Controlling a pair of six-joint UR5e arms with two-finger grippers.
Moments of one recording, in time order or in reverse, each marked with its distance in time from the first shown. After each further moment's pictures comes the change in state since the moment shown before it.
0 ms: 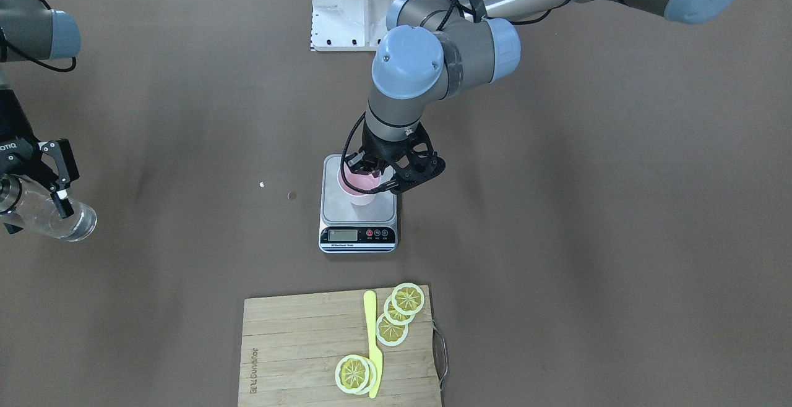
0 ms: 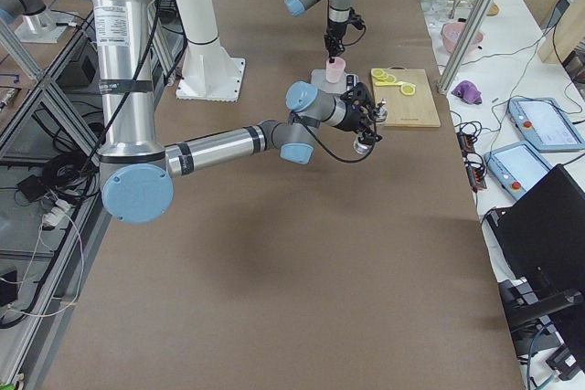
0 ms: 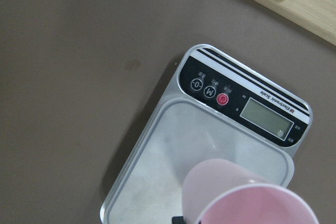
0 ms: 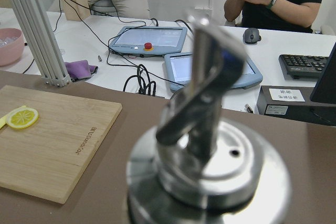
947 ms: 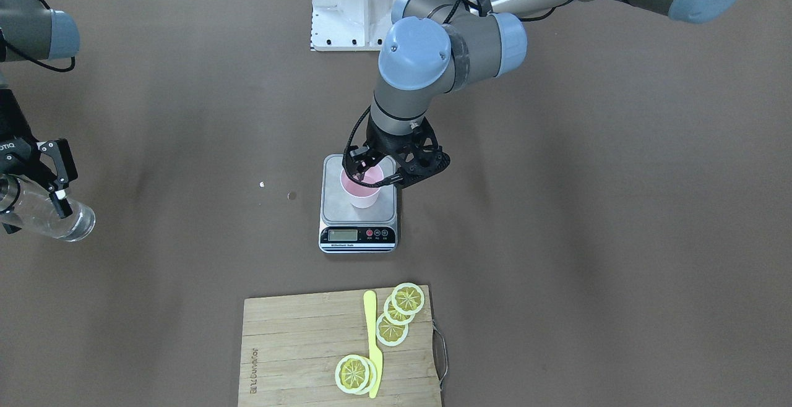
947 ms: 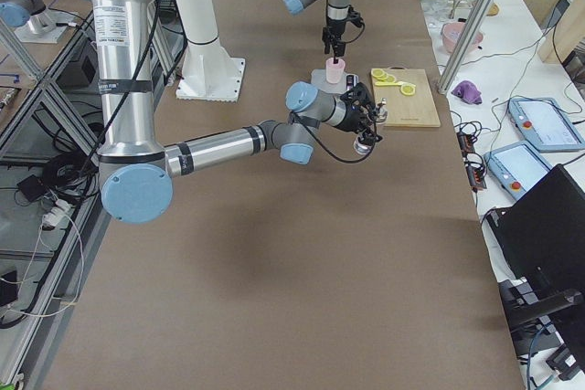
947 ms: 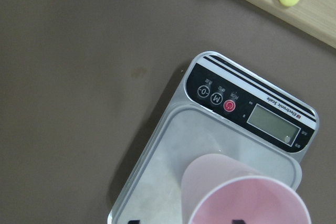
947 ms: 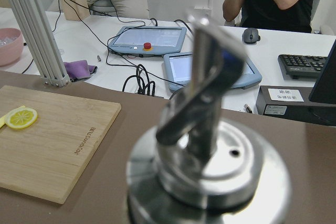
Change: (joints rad) left arm -0.006 0.028 -0.064 0.002 0.008 0.006; right arm 0.002 0.000 0.000 -0.001 0.001 -0.001
